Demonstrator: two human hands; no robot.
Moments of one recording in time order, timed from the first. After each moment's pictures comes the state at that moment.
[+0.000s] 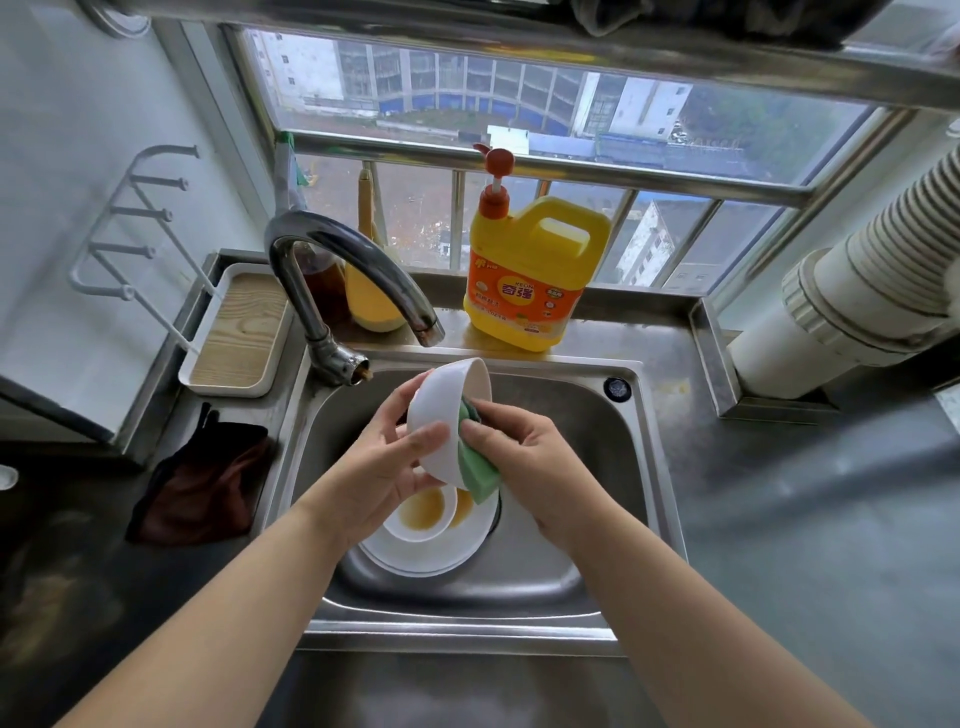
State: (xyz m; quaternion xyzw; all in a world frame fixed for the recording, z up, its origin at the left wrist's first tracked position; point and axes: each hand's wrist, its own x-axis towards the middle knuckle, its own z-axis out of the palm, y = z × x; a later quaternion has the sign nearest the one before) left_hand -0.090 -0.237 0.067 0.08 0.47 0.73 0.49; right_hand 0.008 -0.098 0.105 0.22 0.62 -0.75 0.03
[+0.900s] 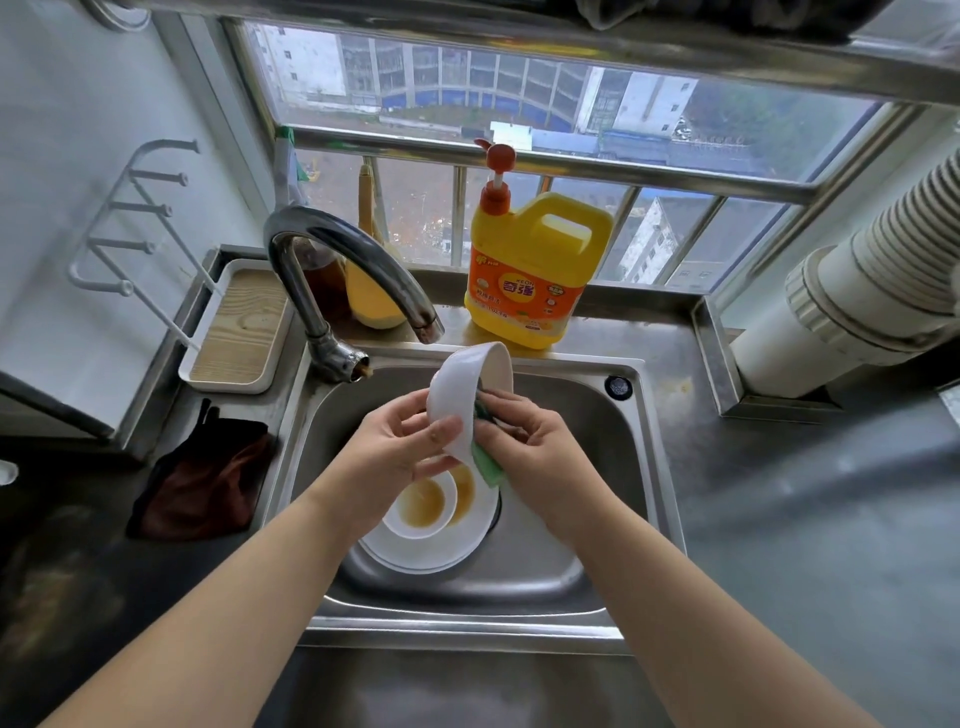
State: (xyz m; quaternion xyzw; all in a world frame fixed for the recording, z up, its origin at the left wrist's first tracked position) left_hand -0.089 -0.230 0.072 0.09 0.54 0.70 0.46; right_hand 0.009 -0.093 0.099 0.24 0.66 -0.71 0.00
